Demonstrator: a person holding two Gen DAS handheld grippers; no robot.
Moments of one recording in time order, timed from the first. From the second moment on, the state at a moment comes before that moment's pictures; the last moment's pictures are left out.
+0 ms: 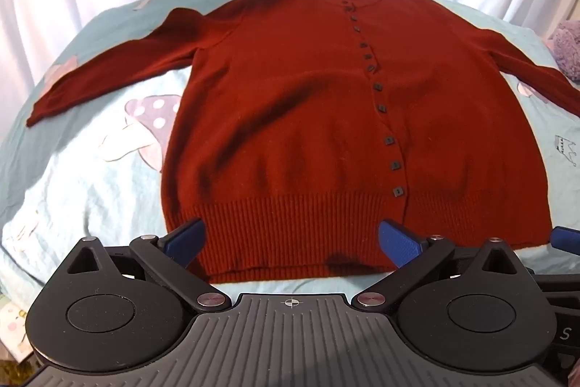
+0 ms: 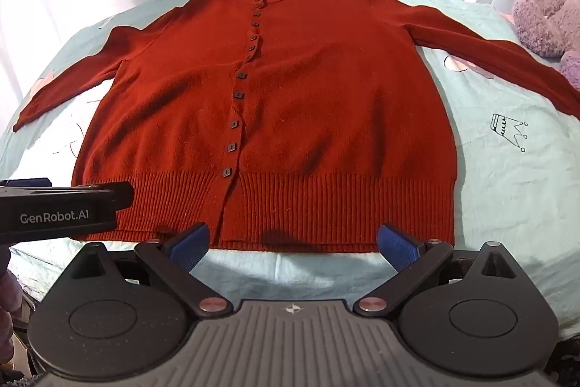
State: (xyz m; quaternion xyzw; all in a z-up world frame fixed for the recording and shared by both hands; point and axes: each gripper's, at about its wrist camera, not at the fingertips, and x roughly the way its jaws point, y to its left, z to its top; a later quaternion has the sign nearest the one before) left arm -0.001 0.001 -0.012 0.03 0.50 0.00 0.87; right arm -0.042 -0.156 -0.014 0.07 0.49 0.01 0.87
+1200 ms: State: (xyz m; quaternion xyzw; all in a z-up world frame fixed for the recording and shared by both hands) left arm -0.002 0.003 -0.012 0.02 0.51 0.00 0.86; right arm -0.041 -0.159 -0.016 0.10 0.50 0.03 0.86
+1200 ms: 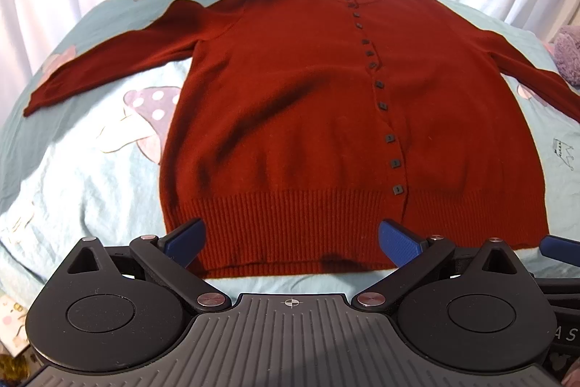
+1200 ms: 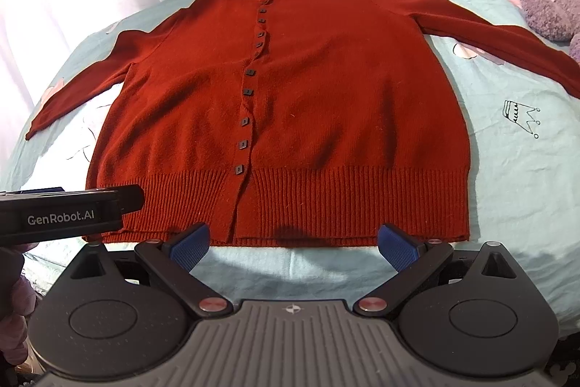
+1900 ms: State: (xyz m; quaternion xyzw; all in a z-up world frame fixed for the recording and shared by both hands) left arm -0.002 0.005 -0.014 0.01 0.52 0.00 0.86; right arm -0.043 -0.162 -0.018 0.11 0.50 0.04 0.86
